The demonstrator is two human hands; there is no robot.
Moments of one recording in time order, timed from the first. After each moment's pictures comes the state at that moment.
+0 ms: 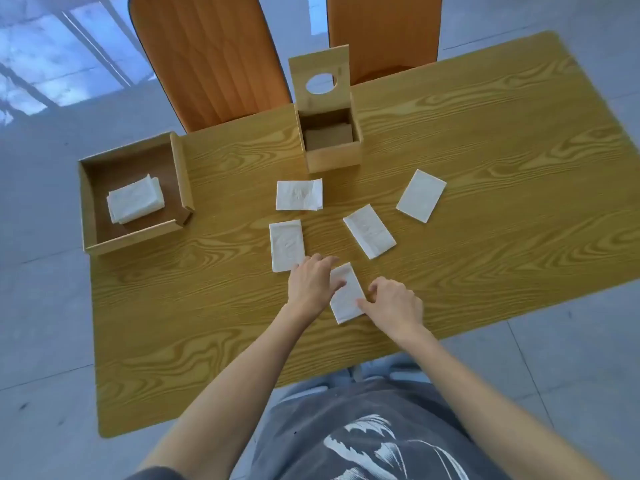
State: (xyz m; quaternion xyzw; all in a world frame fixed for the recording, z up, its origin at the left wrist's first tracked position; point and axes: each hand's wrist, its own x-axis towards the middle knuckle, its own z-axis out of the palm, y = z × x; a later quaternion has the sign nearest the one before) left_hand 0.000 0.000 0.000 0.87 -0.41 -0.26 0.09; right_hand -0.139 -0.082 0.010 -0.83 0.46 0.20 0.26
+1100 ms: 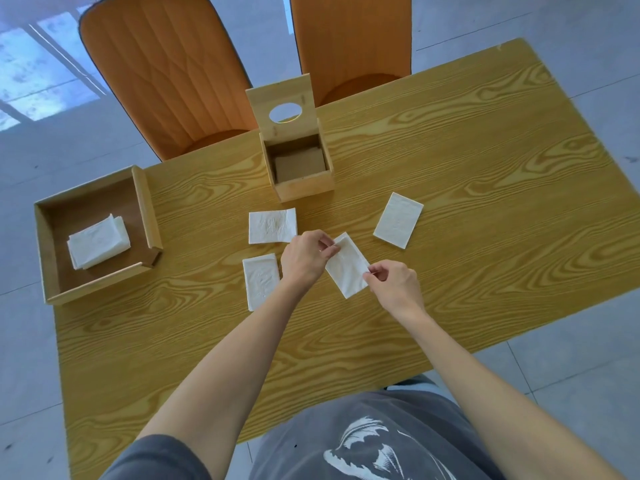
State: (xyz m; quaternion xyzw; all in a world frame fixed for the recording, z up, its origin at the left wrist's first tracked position) left_hand 0.049 -0.109 0.012 0.88 -0.32 -0.31 0.20; right_hand -0.119 -0.177 0.003 -0.73 0.54 0.04 0.42
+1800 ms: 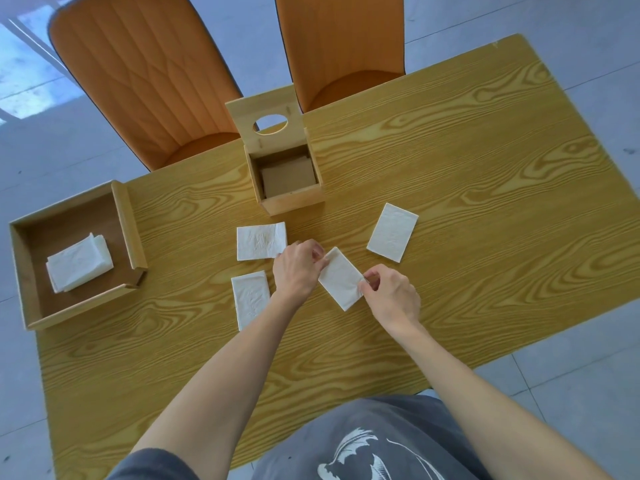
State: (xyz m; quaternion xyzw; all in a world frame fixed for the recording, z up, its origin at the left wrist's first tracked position) left_hand 0.056 -0.126 -0.015 0.89 -0.35 -0.25 0.12; right_hand -0.109 -0.190 -0.008 -0.77 0.55 0.05 0.32
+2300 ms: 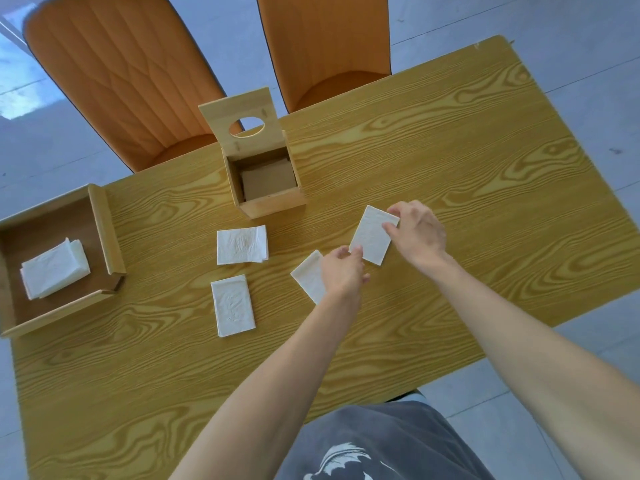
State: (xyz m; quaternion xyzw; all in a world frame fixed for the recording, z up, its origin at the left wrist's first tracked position) left_hand -0.040 -0.199 0.016 0.72 0.15 -0.48 0.48; right_hand -0.107 -0.319 0.007 -0.84 0.50 0.03 0.22
